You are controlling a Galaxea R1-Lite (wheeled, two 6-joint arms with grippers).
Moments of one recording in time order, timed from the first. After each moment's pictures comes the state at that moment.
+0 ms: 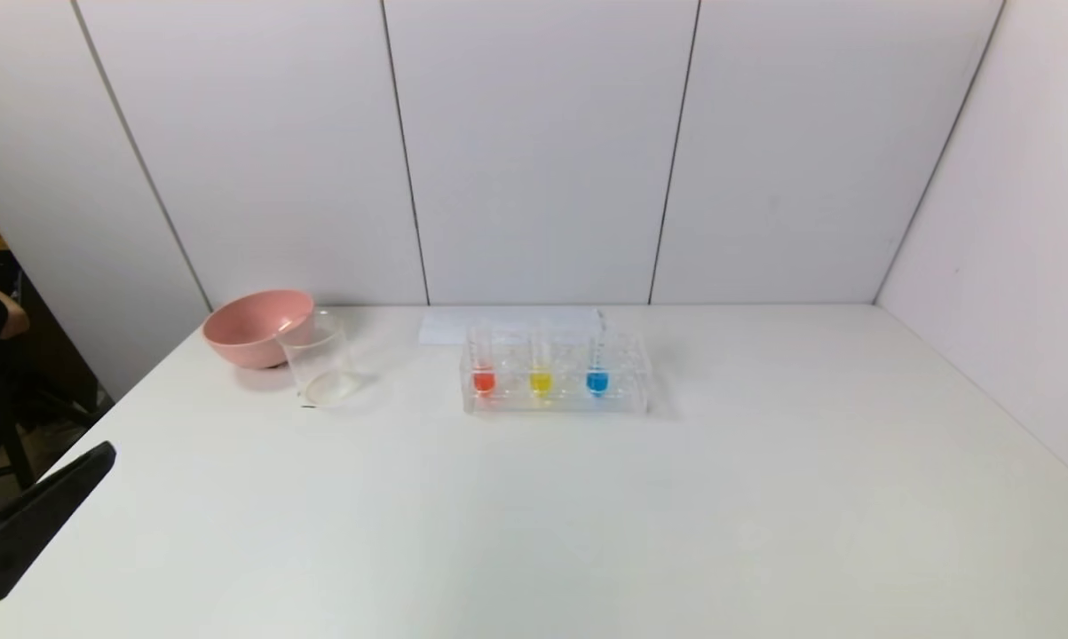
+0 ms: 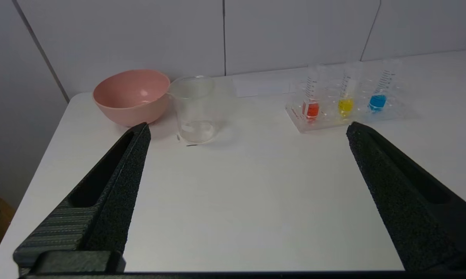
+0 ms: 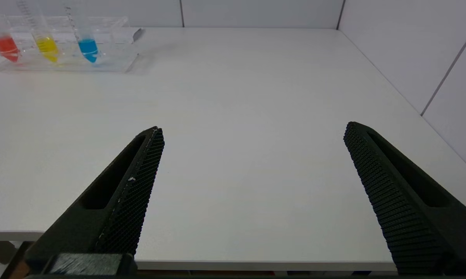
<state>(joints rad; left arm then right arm) 0.00 0.70 -0.32 -0.40 -0.21 -0.02 0.00 0.00 0.00 0.00 0.00 0.00</state>
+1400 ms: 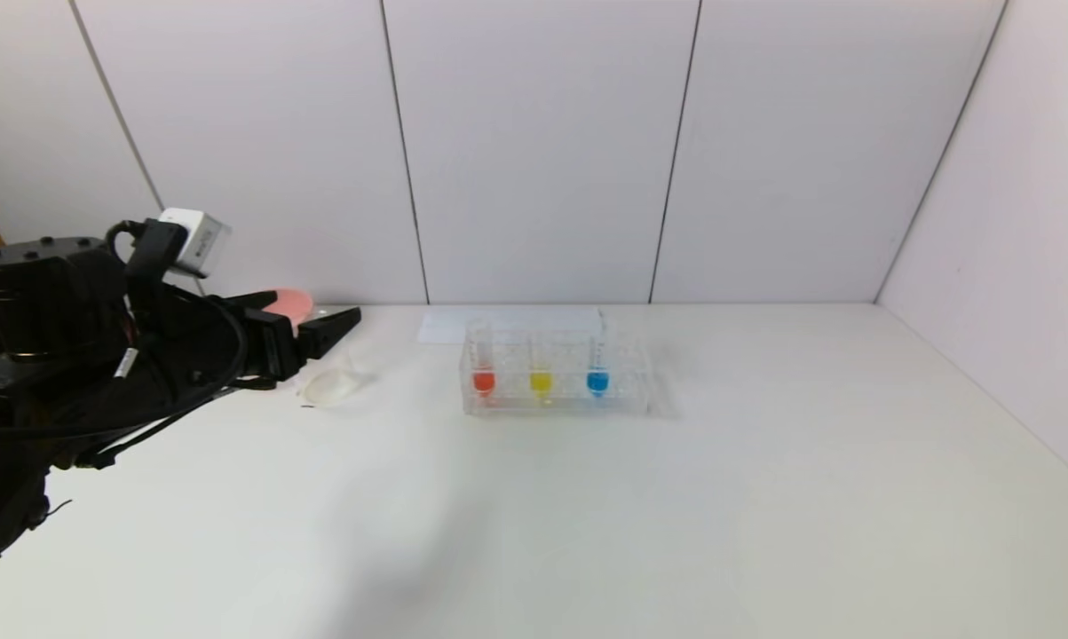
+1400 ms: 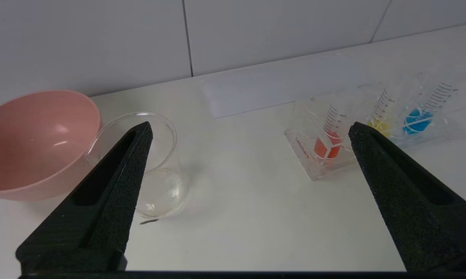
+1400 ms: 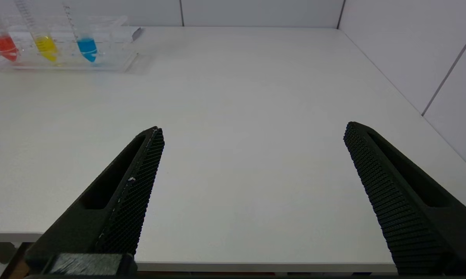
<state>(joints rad) -0.16 1.58 -0.62 -0.86 -0.21 -0.01 0.00 0.00 0.00 0.00 0.00 0.00</state>
